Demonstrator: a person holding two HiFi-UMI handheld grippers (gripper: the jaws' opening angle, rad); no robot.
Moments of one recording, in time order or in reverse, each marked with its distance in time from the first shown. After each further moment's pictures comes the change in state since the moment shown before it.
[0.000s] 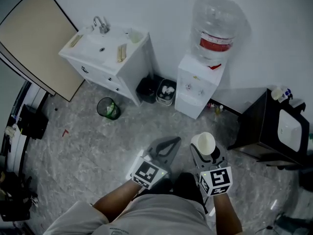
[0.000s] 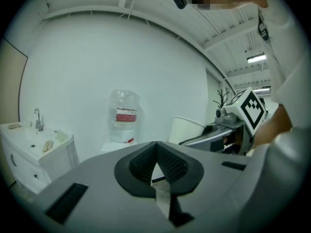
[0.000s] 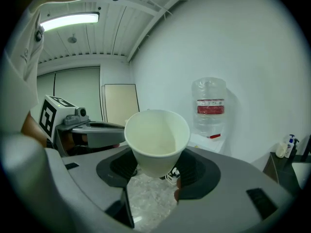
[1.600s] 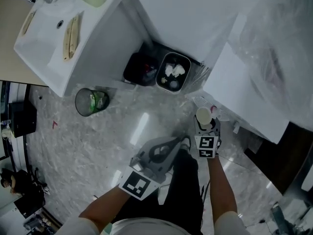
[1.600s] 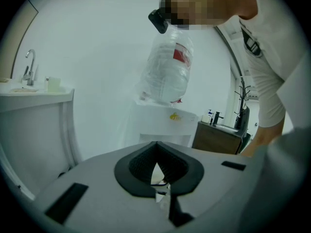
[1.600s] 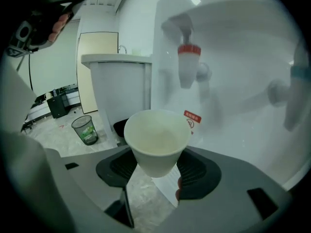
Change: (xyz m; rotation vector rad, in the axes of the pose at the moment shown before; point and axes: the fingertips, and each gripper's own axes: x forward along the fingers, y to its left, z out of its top) left arm 0.247 0.311 -0.257 -0.103 0.213 -0.035; right arm 0.522 -0.227 -0.370 -0.068 0.336 -0.115
